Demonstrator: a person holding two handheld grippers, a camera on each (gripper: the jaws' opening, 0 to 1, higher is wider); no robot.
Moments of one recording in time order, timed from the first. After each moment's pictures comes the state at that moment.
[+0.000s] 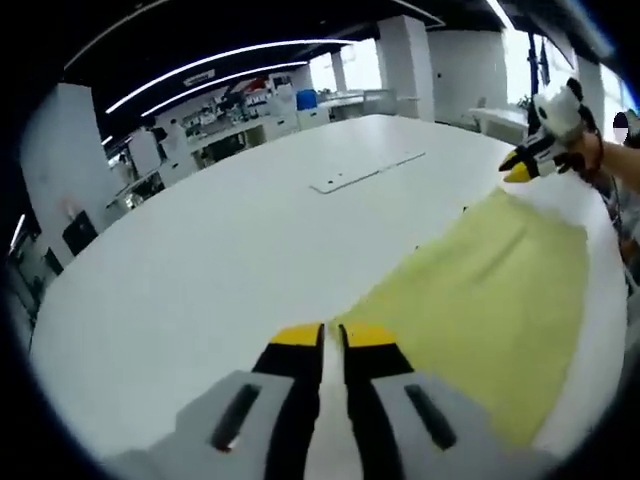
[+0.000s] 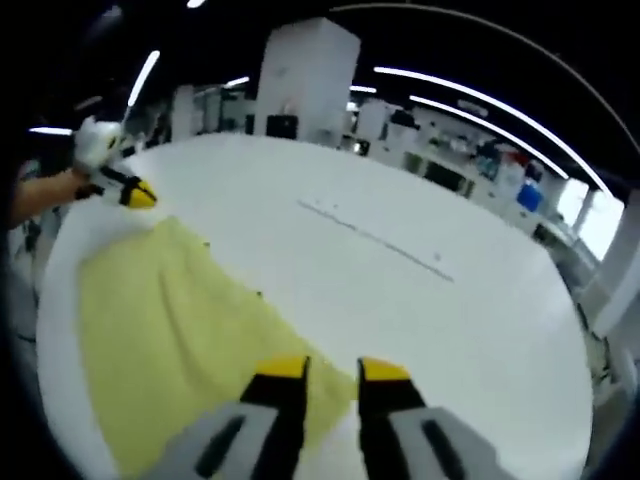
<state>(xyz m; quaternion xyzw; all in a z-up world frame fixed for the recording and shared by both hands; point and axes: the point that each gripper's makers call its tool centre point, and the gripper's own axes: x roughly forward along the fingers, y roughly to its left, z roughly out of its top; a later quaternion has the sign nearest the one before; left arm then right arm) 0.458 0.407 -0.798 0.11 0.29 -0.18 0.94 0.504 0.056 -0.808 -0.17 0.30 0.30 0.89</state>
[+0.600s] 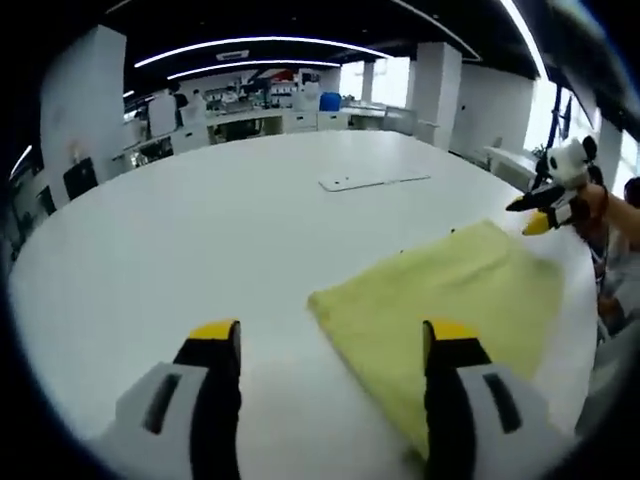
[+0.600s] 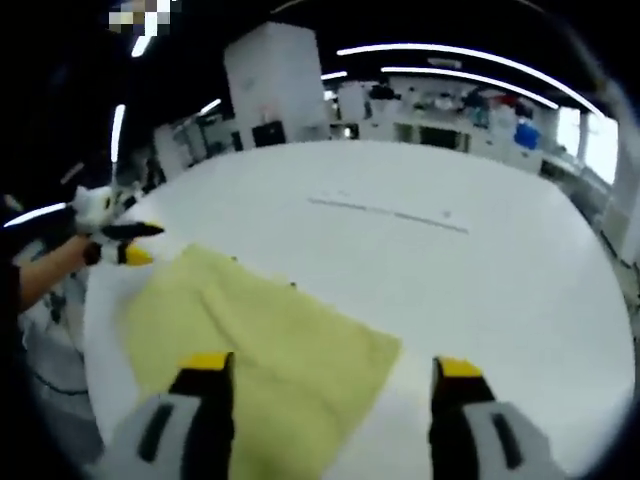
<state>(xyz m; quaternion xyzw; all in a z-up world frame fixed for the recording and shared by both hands) 0.417 0.401 -0.797 0.02 0.30 -0.18 0.94 0.456 0.061 -0.803 -0.05 0.37 0.32 0.87</state>
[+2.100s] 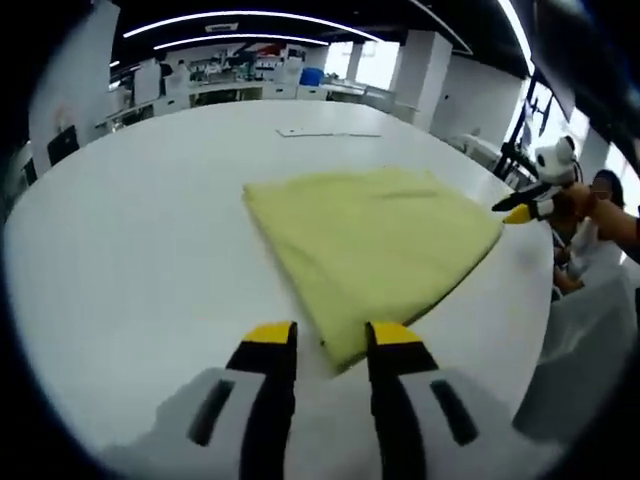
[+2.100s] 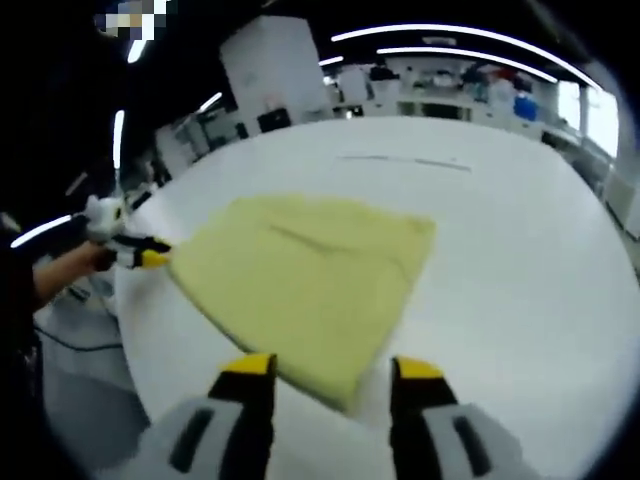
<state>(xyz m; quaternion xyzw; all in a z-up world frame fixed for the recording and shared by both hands) 0.292 0.371 -0.831 -0.02 0.35 -0.23 0.91 0.330 0.037 -0.825 -0.03 0.41 0.32 0.85</state>
